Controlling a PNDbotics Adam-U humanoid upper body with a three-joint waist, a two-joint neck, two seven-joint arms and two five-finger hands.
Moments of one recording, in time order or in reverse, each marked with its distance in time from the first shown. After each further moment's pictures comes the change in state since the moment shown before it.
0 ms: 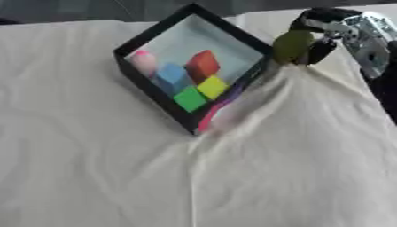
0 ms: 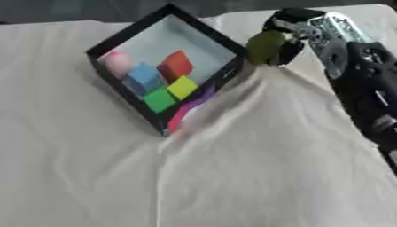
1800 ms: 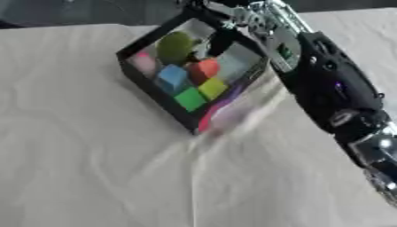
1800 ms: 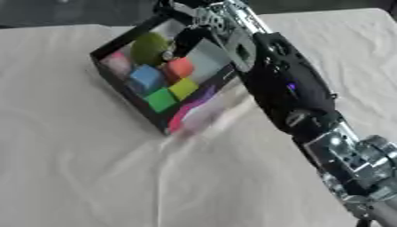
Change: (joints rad) left arm -0.017 0.000 -0.006 0.000 -0.067 -0.001 0.003; right arm -0.087 0.303 0.063 -0.113 -0.077 0.087 -0.104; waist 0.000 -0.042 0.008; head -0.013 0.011
